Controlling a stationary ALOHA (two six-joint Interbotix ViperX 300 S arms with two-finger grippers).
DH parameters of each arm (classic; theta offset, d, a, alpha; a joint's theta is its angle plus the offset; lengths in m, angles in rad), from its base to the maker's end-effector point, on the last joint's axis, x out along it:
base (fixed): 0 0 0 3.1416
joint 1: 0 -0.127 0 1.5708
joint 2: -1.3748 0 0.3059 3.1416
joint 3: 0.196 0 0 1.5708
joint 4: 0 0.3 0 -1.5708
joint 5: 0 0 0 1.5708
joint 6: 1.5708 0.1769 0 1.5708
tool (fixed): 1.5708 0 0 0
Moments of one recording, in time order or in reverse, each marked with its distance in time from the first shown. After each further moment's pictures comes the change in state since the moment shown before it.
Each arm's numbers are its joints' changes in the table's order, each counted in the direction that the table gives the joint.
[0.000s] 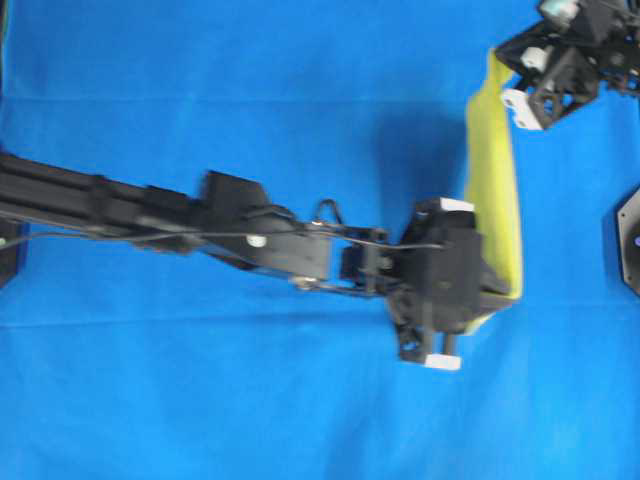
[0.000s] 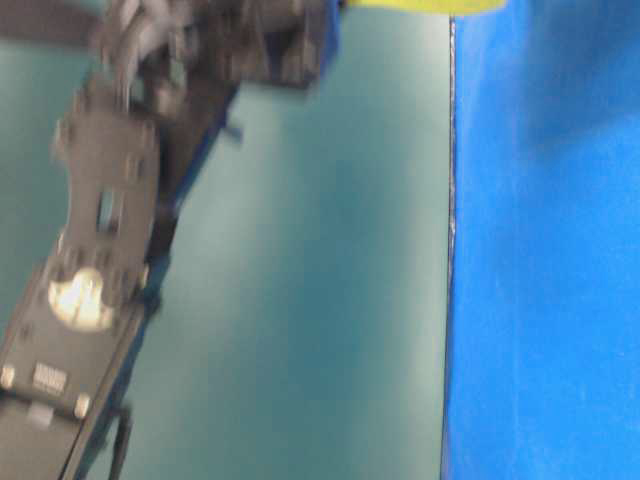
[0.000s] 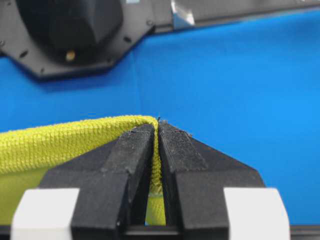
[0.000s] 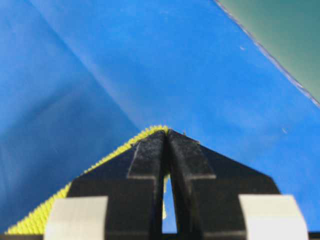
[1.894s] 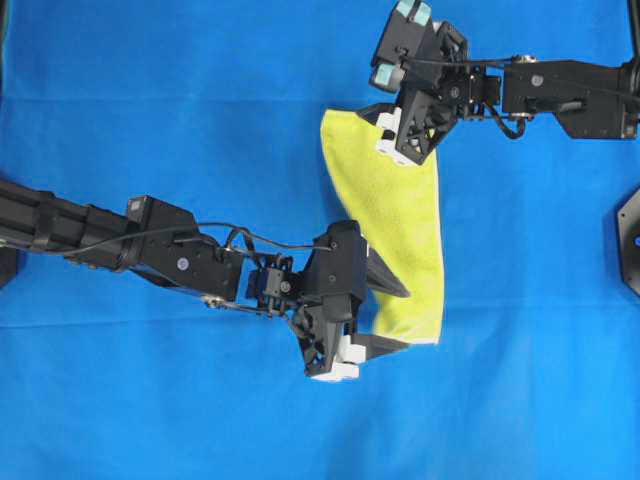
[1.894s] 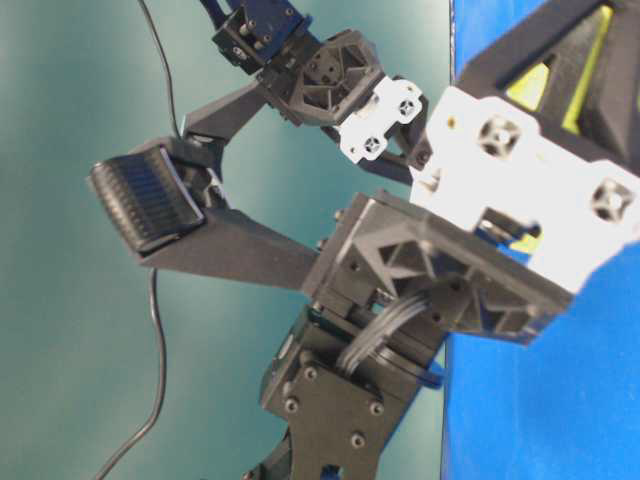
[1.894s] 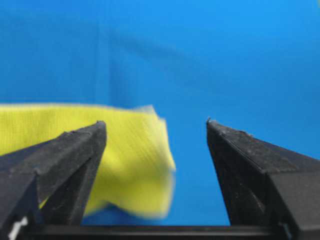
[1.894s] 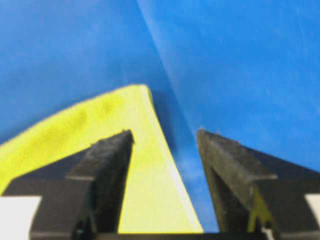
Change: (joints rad) left arm 0.038 -0.143 -0.518 -0.006 0.295 -0.259; right arm -0.137 0.566 0.270 -0.025 0.302 -0.098
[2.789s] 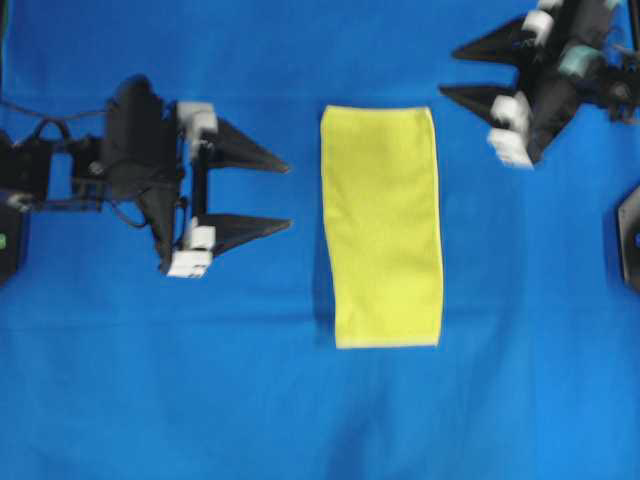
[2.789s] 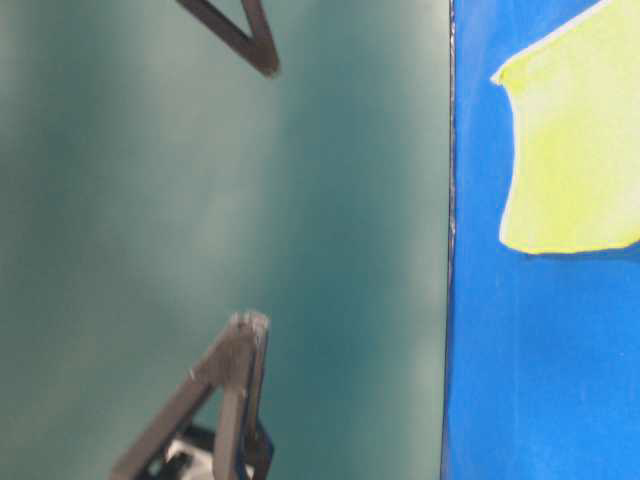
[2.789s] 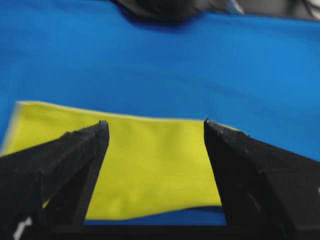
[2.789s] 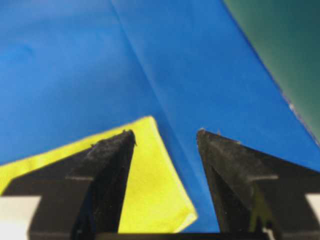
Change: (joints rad) left arm -0.209 -0.652 -0.491 0.003 0.063 0.118; right arm -0.012 -0.614 -0.311 0.025 0.081 0.011
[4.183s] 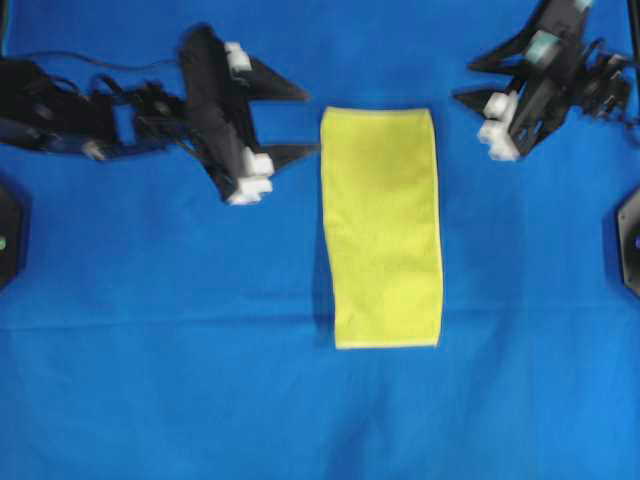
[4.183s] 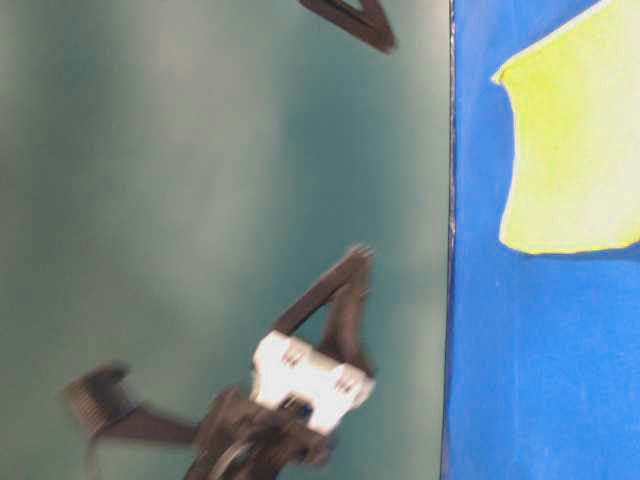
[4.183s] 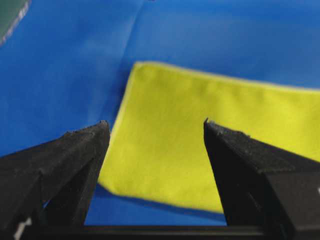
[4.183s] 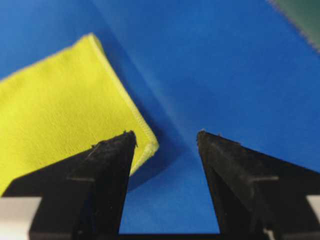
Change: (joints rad) left arm -0.198 0.319 0.167 0.000 -0.032 0.132; right arm 0.138 0.295 -0.012 0.057 0.031 -0.009
